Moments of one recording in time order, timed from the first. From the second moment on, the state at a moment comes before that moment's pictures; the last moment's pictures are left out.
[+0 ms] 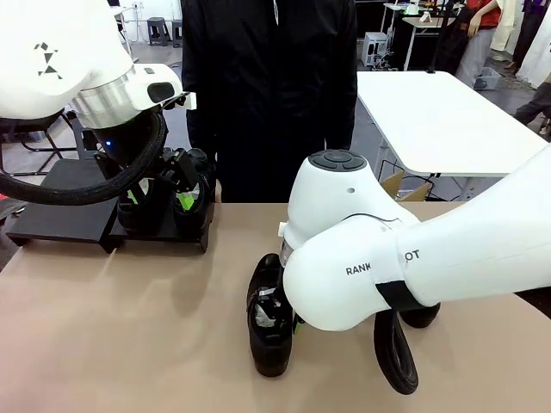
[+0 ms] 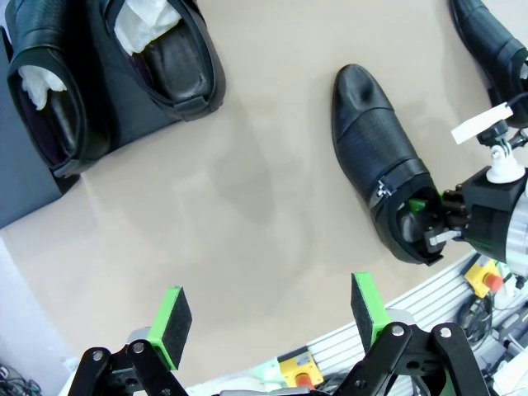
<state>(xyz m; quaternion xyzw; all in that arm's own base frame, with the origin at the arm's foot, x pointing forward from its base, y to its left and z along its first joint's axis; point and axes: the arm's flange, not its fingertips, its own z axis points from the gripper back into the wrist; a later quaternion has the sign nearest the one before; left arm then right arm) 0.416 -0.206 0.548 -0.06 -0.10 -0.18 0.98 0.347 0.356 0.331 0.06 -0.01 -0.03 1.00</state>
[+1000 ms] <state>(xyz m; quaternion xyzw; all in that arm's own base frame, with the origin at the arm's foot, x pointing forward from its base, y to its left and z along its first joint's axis) 0.416 -0.206 0.548 -0.06 -0.10 -0.18 0.98 0.345 0.344 0.362 0.06 0.00 0.00 1.00</state>
